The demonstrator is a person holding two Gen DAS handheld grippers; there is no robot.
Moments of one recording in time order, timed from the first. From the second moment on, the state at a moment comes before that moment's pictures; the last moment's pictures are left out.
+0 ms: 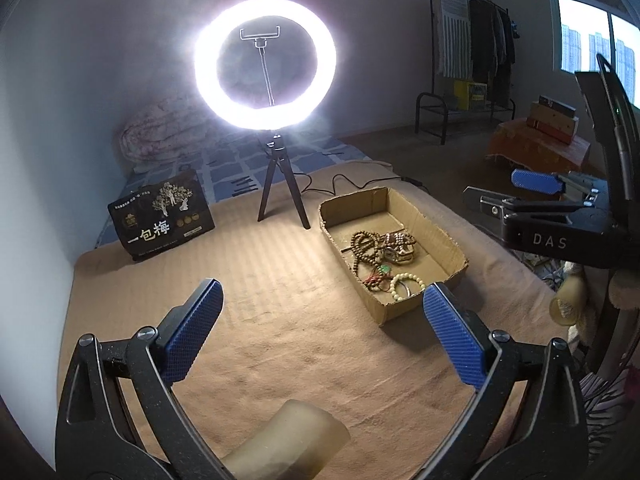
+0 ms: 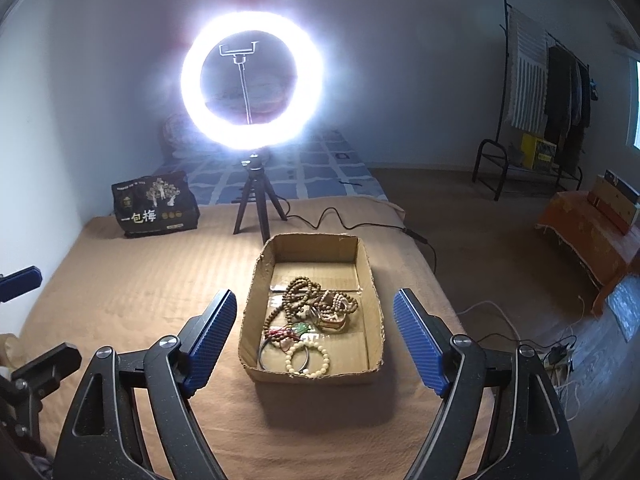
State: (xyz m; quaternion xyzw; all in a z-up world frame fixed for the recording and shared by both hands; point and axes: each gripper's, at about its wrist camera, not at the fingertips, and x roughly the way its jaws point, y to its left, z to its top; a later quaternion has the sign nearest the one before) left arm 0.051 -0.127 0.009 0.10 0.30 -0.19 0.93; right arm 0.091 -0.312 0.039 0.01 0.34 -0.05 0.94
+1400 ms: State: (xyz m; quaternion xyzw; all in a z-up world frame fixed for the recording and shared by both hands) left arm 0.052 -0.128 0.006 0.11 0.31 -0.18 0.93; right arm 0.095 -0.313 0.036 0.00 0.35 -0.05 0.94
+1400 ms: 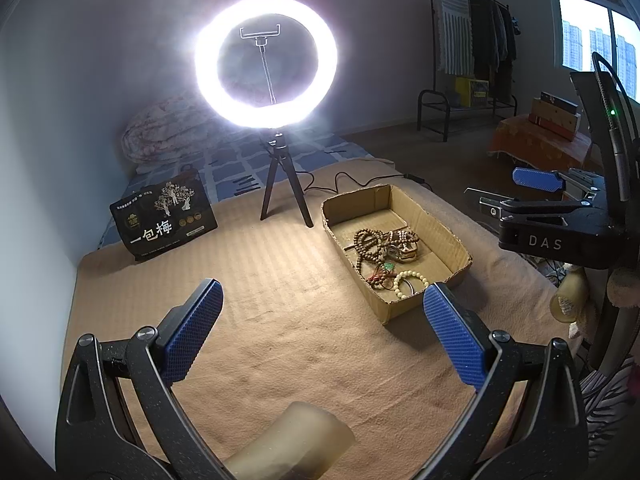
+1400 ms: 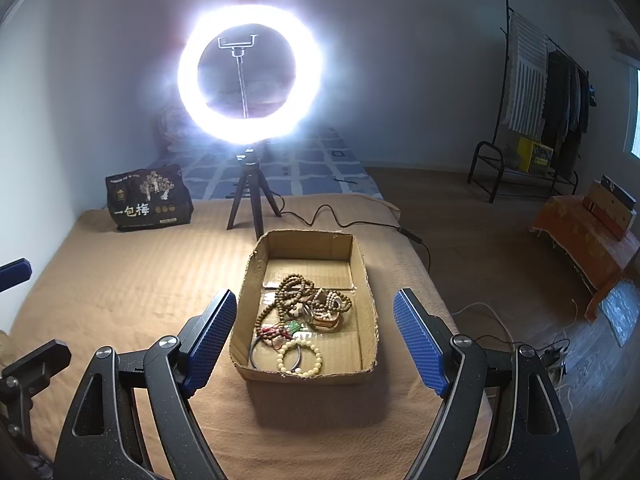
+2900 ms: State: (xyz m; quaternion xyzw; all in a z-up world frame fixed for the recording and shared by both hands) left arm 0.053 -0.128 0.006 0.10 0.31 -0.18 0.93; right arm 0.095 -0.309 0.034 0.00 0.35 -0.05 0.94
